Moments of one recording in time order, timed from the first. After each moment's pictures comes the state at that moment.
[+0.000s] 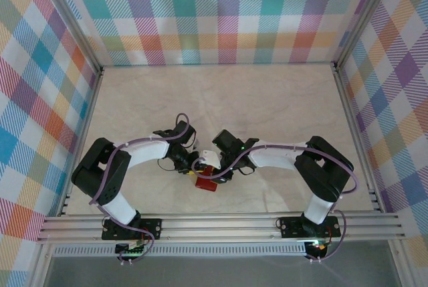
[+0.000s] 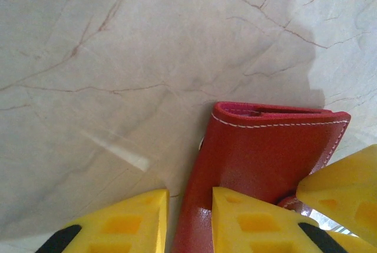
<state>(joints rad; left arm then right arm) -0.58 1.63 0.83 -0.52 0.43 -0.62 0.93 1.72 0.94 -0.34 -0.31 -0.43</state>
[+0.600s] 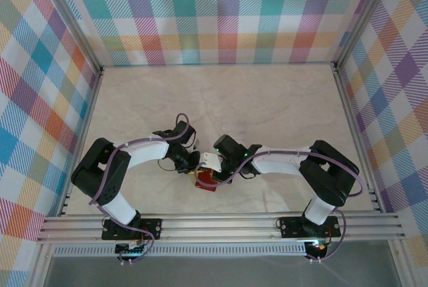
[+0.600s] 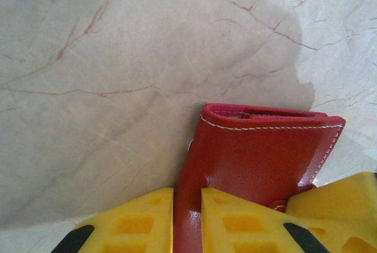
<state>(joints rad) -0.58 1.63 0.82 -0.50 0.44 -0.63 0.97 1.64 0.82 -0.18 -0.25 -0.40</state>
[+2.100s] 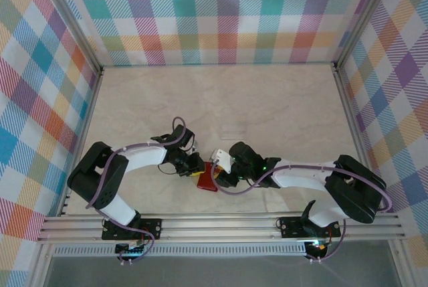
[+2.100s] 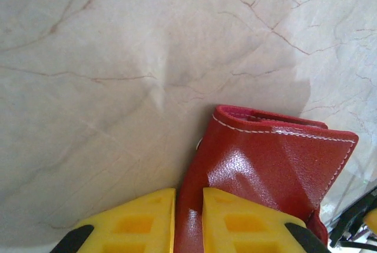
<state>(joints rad) -0.59 1.57 0.73 -0.38 0.44 -0.76 0.97 1.41 0.63 0.00 -0.18 -0.06</state>
